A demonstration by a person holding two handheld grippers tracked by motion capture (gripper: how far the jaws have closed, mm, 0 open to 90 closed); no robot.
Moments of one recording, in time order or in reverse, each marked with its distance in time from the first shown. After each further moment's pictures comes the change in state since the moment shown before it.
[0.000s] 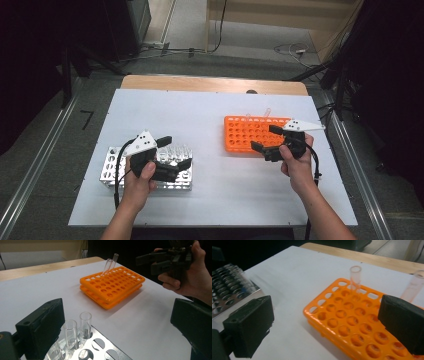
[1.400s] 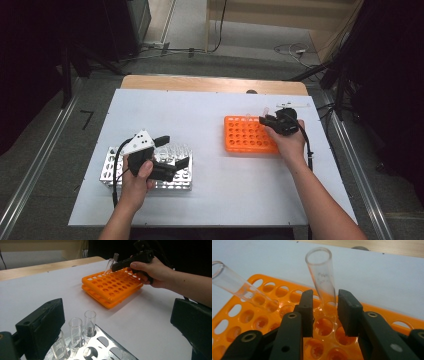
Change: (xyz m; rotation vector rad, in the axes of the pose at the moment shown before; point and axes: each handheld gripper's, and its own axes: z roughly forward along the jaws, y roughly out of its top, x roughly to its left) left arm 0.005 0.000 -0.003 0.002 0.004 -0.004; right arm -0.072 0.008 0.065 0.157 -0.303 0.172
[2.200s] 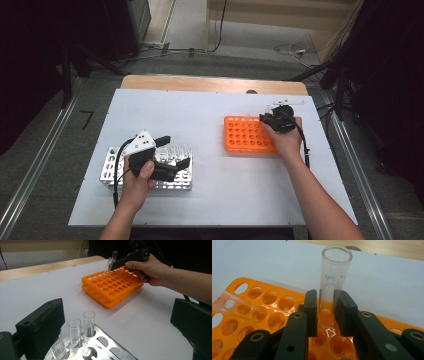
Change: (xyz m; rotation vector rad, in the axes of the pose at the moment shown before) left arm -0.002 0.000 0.002 0.000 0.005 0.008; right arm 0.004 0.007 0.010 0.015 -0.074 -0.006
